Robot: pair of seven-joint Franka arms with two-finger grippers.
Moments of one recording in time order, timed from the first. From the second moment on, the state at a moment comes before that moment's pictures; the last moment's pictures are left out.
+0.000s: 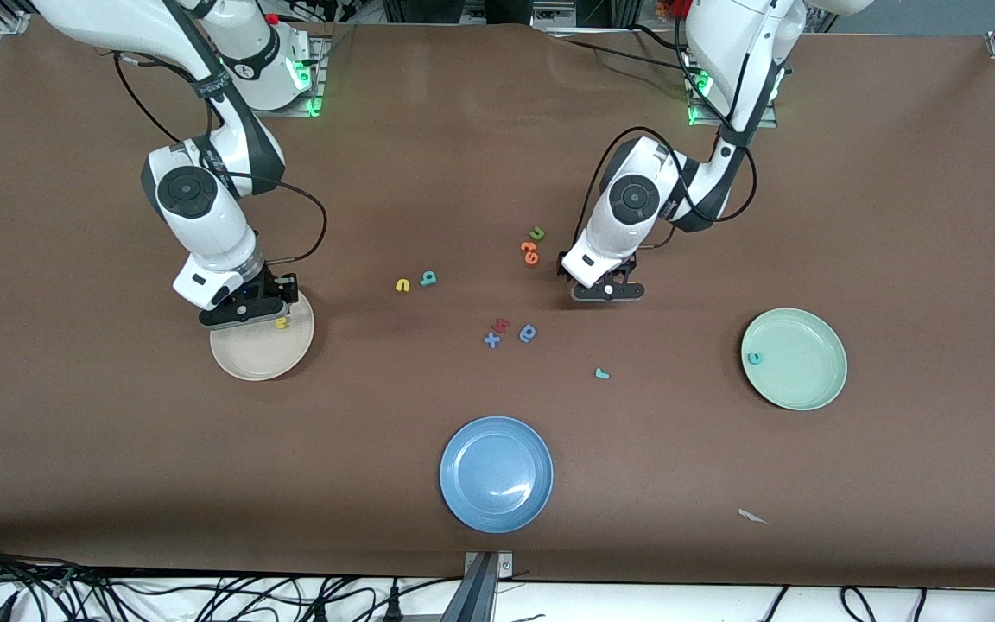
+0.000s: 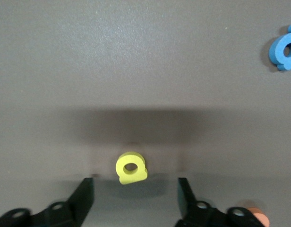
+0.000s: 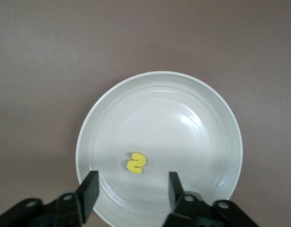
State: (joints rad) left arm -0.66 0.49 0.03 -2.10 -0.20 2.55 -0.52; right arm -0.03 0.30 0.26 -2.21 -0.40 2.60 0.28
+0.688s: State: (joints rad) left arm -0.67 0.51 0.04 -2.08 -0.11 2.55 -0.63; right arm 0.13 0.41 0.40 -2.14 -0.36 2.60 0.85
